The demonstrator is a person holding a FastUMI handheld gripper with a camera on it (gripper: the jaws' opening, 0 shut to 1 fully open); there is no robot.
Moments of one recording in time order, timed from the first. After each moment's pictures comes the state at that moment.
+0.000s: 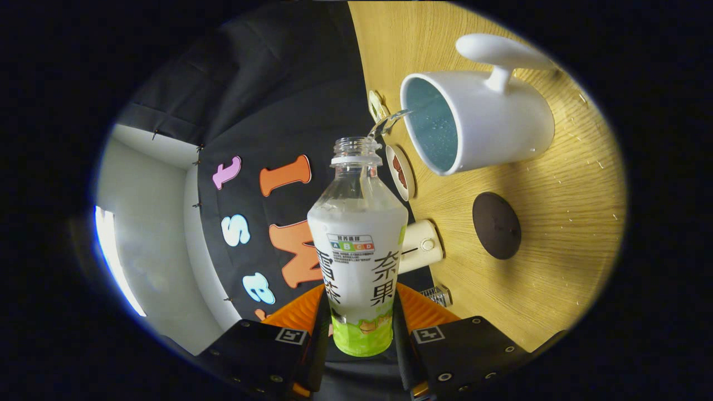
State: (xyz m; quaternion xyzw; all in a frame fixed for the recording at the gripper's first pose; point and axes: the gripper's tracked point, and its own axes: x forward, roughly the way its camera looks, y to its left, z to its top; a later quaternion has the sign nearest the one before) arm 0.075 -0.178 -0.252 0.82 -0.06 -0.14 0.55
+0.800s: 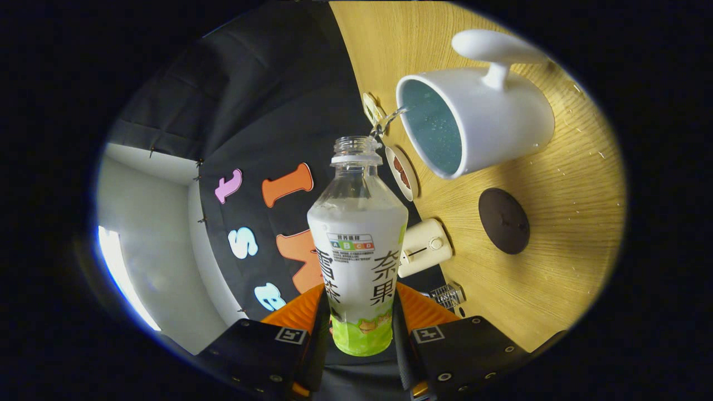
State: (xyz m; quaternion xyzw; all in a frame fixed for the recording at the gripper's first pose) arm 0.074 -0.188 -0.244 0.84 -0.09 -0.14 0.51
